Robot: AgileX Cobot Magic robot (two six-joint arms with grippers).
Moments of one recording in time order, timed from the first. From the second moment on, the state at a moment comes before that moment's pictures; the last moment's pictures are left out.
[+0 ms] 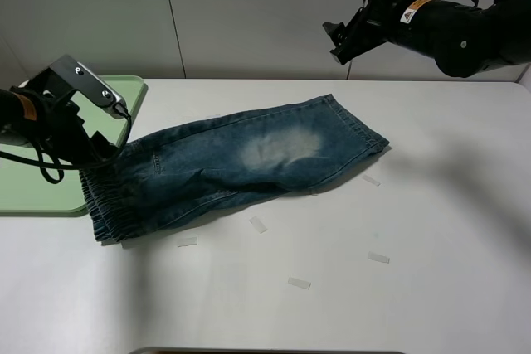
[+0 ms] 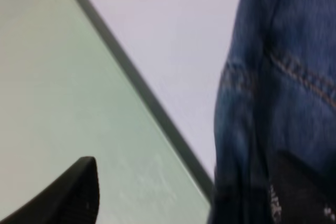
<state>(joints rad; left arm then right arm) -0.14 1.55 -0.59 0.44 -0.15 0.12 0.33 1.79 -0.99 -0.01 -0.49 -0.56</state>
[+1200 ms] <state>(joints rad) -0.14 0.35 -0.75 0.46 0.31 -0.41 0.33 1.41 -0.99 0.18 -0.20 -0.51</state>
